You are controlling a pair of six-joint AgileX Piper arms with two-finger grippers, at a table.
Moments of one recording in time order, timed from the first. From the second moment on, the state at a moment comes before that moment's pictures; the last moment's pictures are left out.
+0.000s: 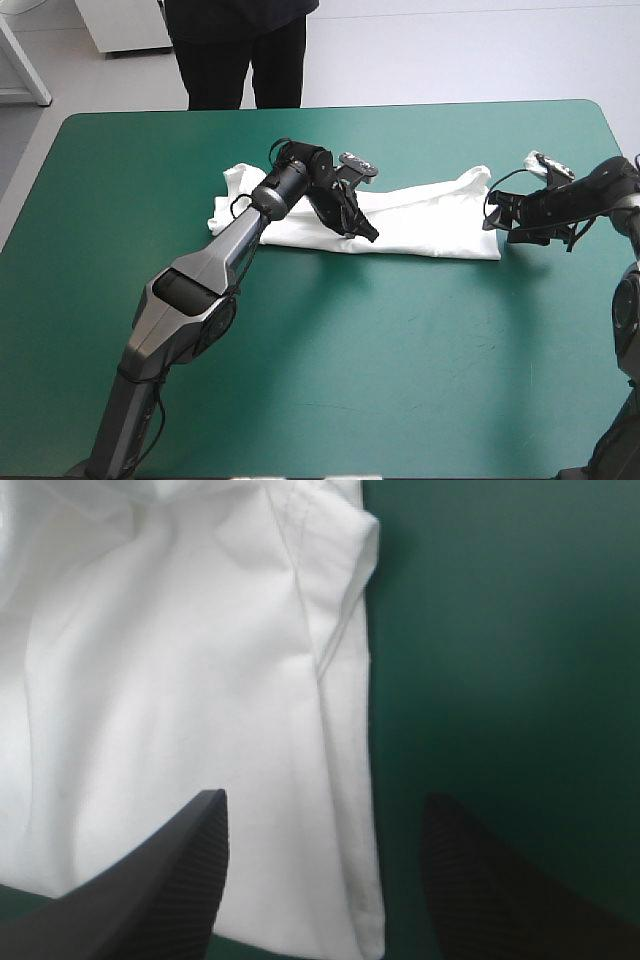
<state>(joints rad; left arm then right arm) -0.57 2.39 -2.29 -0.25 1.23 0.27 -0.23 1.93 -1.44 0.63 0.99 -0.35</state>
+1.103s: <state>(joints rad) -0.57 2.39 -2.29 -0.26 1.23 0.27 -0.02 2.01 -1.48 0.49 0.92 -0.18</state>
